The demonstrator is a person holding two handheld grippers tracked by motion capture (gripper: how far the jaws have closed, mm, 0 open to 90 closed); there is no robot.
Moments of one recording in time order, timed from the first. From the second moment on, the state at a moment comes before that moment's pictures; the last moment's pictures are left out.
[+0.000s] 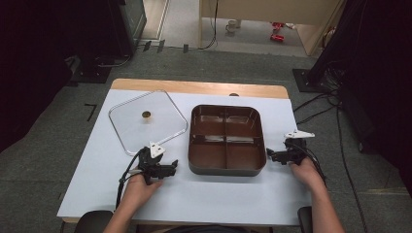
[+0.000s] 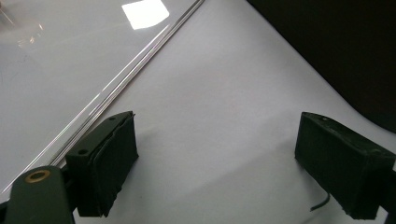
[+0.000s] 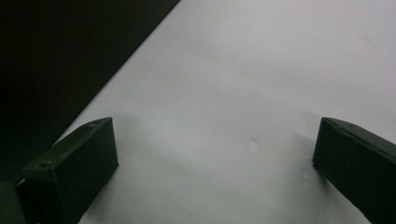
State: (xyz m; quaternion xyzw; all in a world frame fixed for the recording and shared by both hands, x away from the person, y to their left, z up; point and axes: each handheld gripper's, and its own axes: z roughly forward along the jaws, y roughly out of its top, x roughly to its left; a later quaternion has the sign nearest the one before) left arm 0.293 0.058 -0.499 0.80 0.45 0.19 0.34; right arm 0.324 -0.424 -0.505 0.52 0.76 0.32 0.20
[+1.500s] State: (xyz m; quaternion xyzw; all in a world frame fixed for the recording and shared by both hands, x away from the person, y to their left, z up) left arm 0.323 0.067 -0.452 0.83 0.42 0.15 0.34; right arm 0.324 -0.424 -0.505 0.52 0.76 0.32 0.20
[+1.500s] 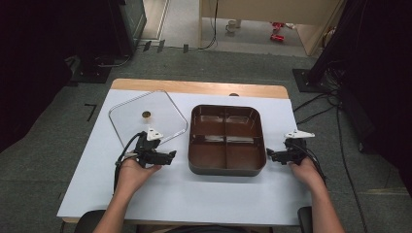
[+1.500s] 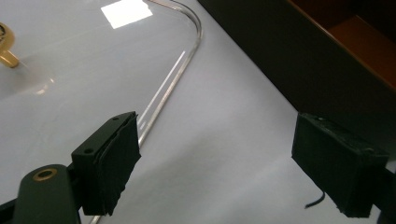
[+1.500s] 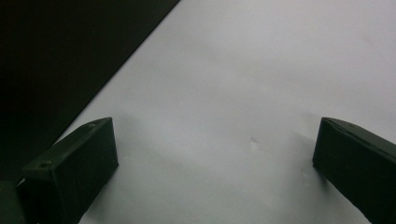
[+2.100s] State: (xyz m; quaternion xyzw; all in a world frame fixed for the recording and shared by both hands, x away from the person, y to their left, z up) left arm 0.355 0.083 -0.447 0.82 0.43 0.15 0.34; right arm 0.324 -0.424 -0.505 0.52 0.76 0.32 0.20
